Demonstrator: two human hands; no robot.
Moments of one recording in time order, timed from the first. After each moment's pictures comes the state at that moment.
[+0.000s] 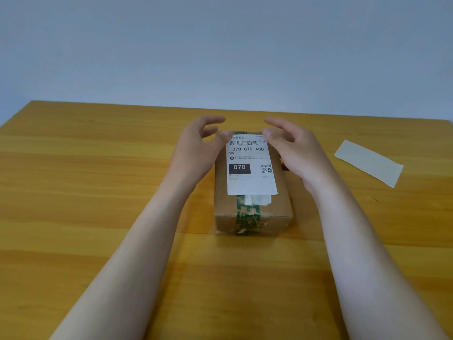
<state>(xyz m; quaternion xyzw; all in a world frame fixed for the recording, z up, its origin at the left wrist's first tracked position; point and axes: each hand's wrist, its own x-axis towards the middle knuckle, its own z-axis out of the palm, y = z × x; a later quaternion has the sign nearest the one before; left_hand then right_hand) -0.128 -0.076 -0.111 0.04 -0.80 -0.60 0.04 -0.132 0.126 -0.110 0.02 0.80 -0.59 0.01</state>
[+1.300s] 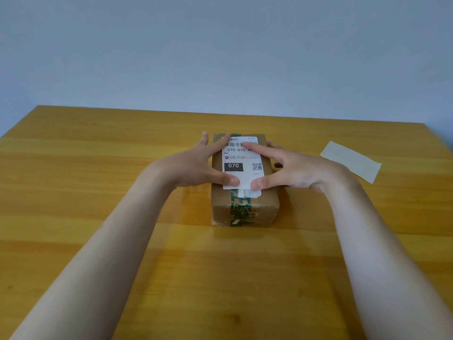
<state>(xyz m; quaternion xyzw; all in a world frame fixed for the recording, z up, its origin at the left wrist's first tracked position) -0.107 -0.093 -0.077 -0.08 -0.91 -0.31 -0.26 -0.113 0.151 -0.091 -0.09 0.87 -0.39 0.29</state>
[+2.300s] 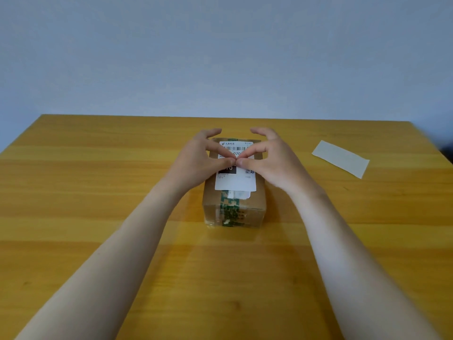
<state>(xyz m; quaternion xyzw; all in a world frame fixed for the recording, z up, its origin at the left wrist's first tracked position) -0.104 -0.084 -0.097 -0.10 -0.89 -0.44 0.00 -0.096 0.117 -0.098 -0.06 0.89 -0.45 -0.01</state>
